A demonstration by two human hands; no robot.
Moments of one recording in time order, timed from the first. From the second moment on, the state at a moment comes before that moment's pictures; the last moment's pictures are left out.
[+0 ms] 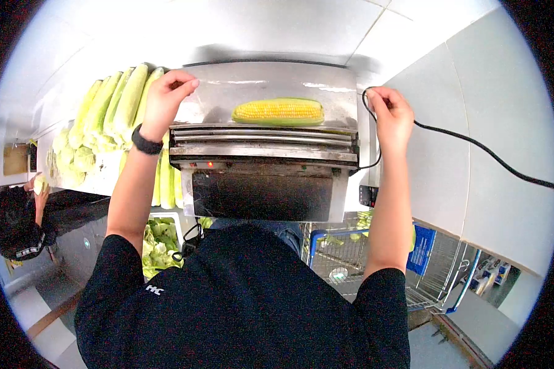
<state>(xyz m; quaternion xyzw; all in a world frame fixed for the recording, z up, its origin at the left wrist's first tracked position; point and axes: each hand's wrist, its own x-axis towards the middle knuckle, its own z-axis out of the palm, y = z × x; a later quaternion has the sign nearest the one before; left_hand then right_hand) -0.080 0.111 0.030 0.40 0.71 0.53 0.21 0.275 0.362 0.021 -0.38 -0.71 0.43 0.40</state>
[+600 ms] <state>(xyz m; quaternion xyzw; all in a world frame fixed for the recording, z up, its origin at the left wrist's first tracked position) -0.100 0.177 -0.048 0.36 0.85 0.36 0.13 0.208 0.416 -0.056 -0.44 -0.85 0.19 0.22</state>
